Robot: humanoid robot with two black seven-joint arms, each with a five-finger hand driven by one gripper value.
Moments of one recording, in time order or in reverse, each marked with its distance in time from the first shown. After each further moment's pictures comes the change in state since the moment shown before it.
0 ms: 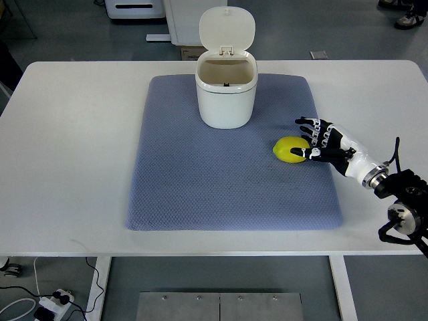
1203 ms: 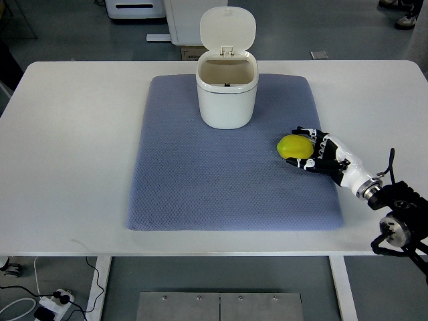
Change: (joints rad) left arm 0.000 0.000 0.000 0.000 0.000 0.000 0.000; right arm -0.042 0.025 -0.011 -0.011 -0.071 -0.067 0.036
